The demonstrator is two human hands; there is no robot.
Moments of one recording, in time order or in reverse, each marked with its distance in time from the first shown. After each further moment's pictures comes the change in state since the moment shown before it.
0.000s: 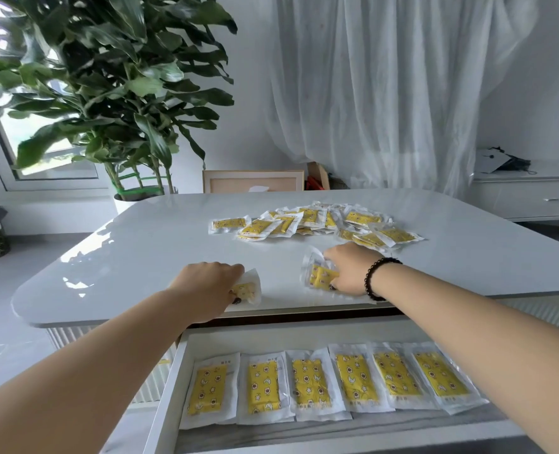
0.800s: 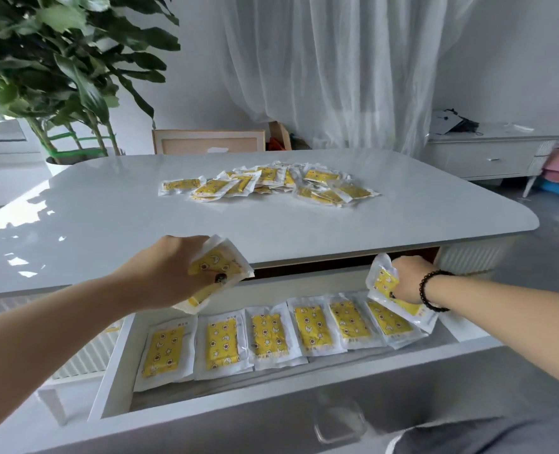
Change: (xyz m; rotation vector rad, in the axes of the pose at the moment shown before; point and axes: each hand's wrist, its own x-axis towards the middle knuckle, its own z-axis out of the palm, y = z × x) left_hand -0.031 0.030 0.003 -0.571 0.071 0.058; right_hand -0.079 0.145 0.101 0.064 -0.193 0.531
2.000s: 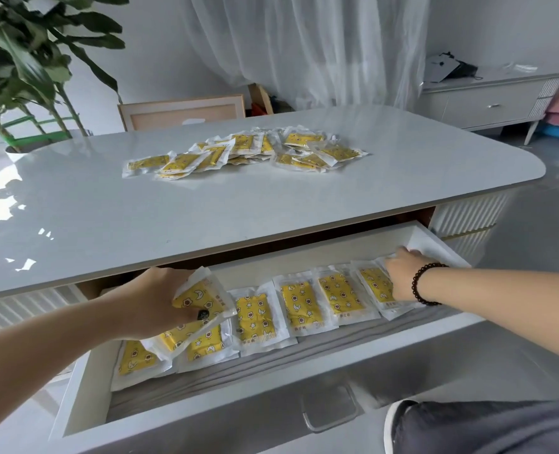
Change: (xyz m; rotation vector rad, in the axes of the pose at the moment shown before) left_hand 0.007 0.000 0.054 0.075 -0.398 -0.169; right_hand 0.002 0.014 0.046 -0.328 -0.154 -0.089
